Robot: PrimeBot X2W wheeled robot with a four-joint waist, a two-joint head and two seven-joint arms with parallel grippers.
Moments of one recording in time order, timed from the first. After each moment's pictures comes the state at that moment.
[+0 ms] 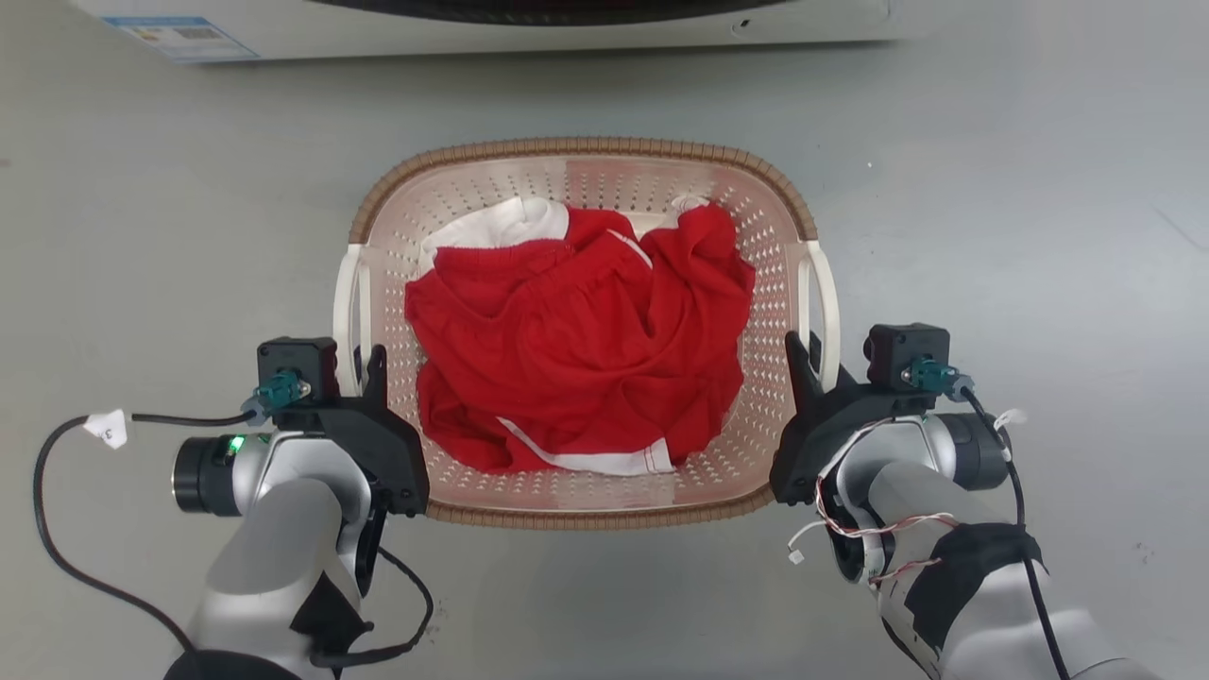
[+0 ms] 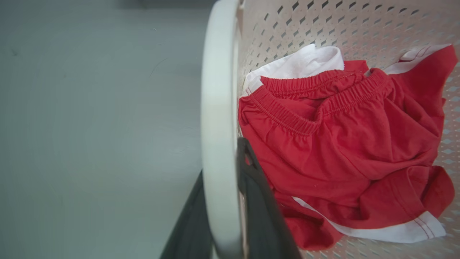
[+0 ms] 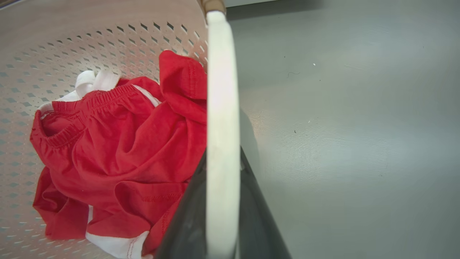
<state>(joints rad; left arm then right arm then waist) -0.88 0.02 -0.22 1.23 -0.33 -0.02 -0.21 -0.90 -0.06 0.85 1.00 0.86 -0.13 -0.21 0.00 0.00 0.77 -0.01</state>
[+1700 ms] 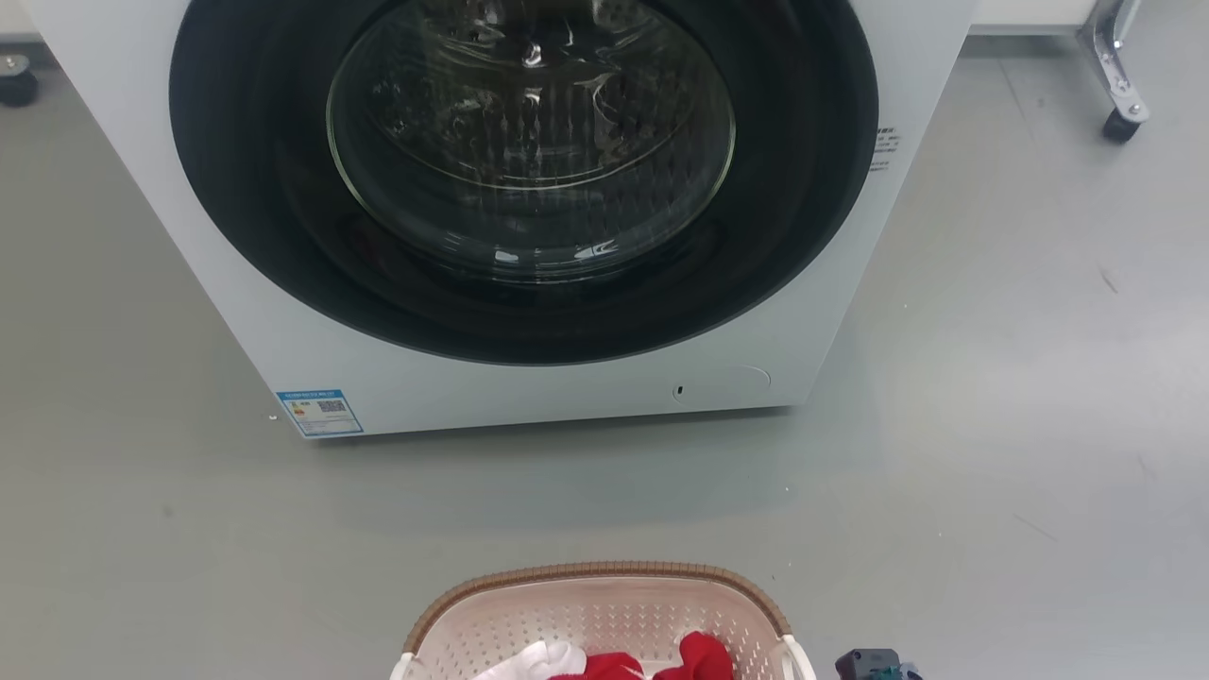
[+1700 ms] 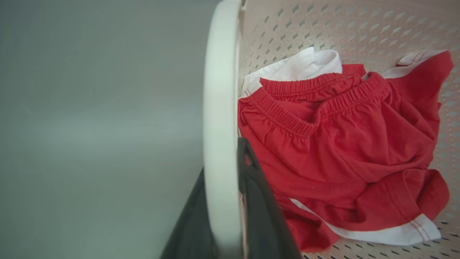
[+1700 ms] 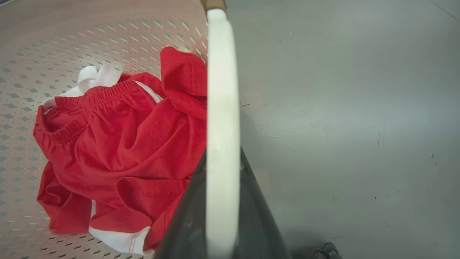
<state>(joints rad) -0.39 0.03 -0.49 1.21 -0.62 0.01 -0.01 -0.48 -0.06 1.11 1.03 1.11 -0.13 0.00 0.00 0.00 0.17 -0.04</state>
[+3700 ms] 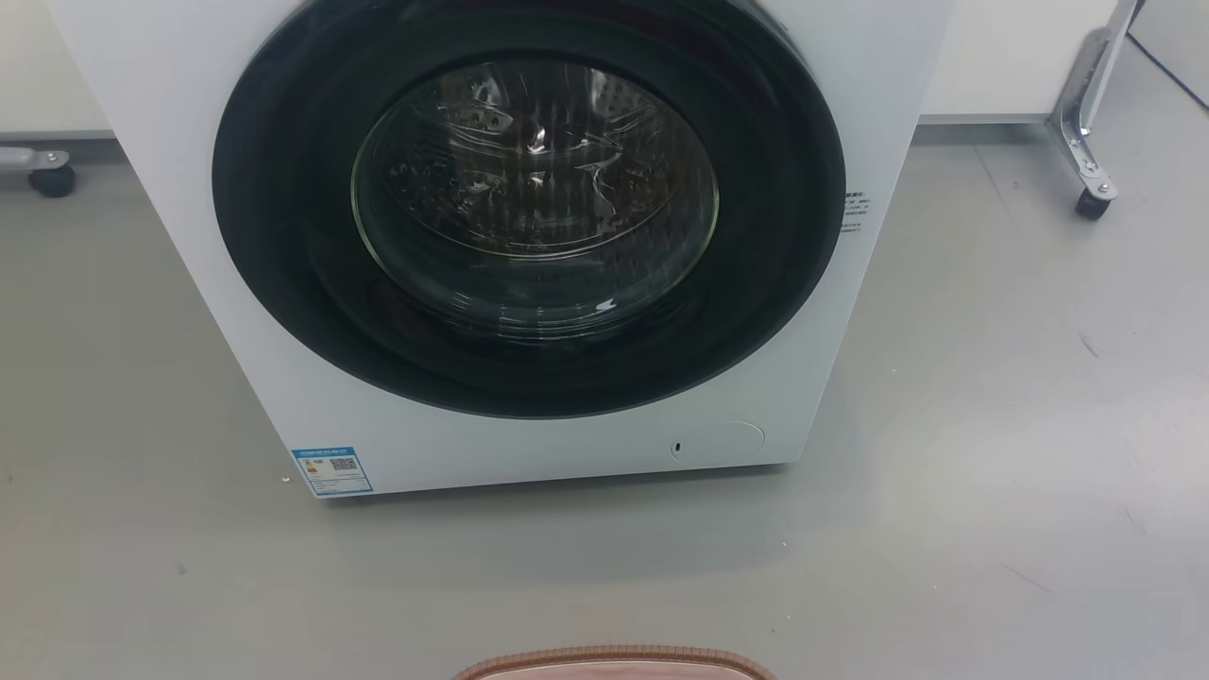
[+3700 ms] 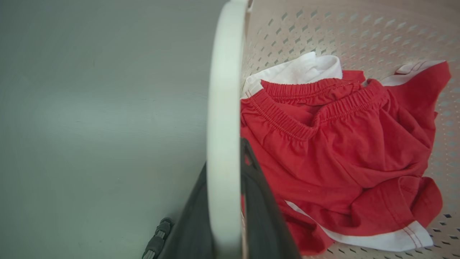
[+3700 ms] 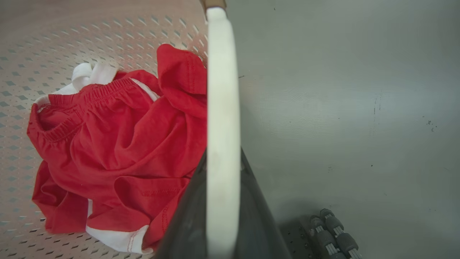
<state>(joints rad) -0.28 0.04 -0.61 1.17 -0.75 0.07 0.05 -0.40 -0.06 1.21 1.07 1.22 -0.13 0.04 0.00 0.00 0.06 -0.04</state>
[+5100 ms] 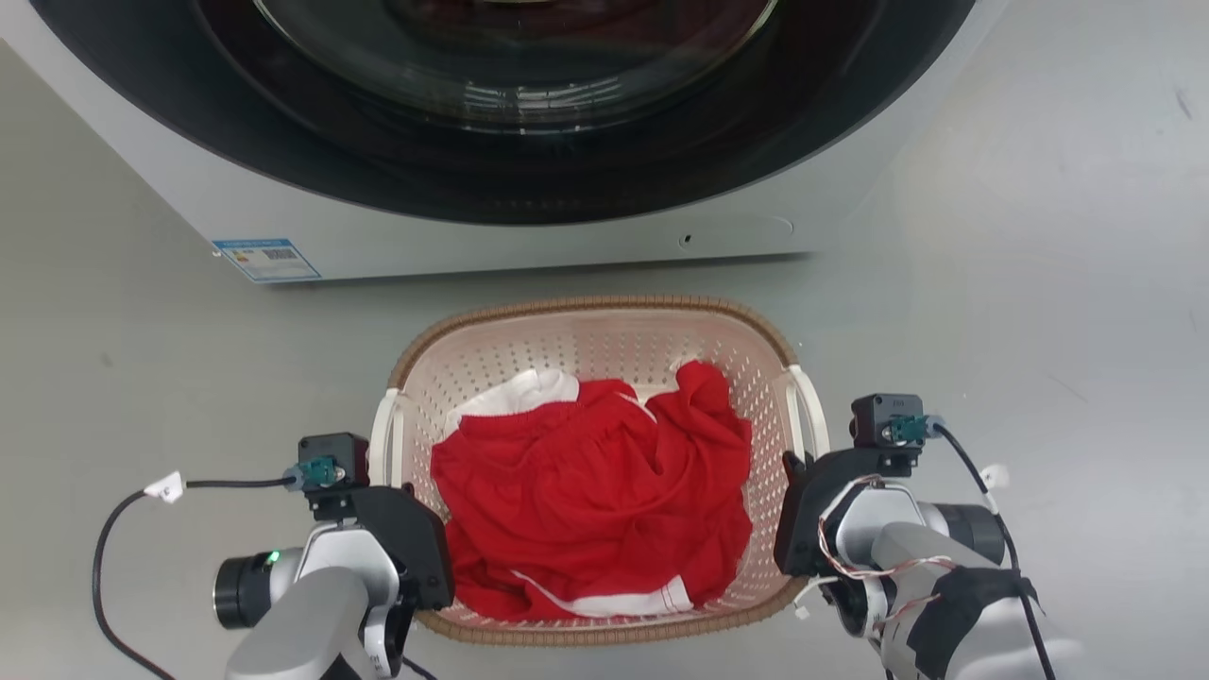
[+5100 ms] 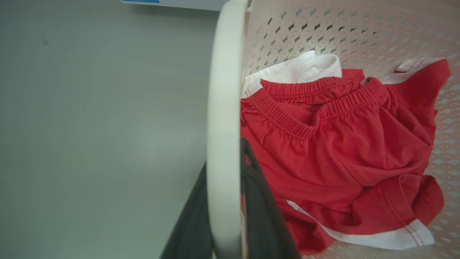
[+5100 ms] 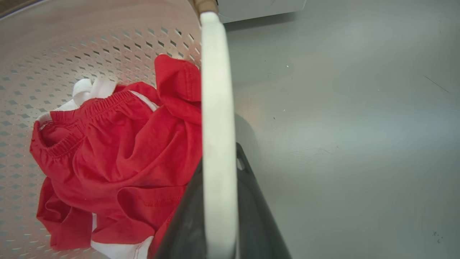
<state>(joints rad) -0.71 0.05 -0.57 1.13 -0.77 0.10 0.02 -0.86 -0.06 1.17 1.10 1.25 -0.13 -0.03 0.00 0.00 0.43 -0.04</state>
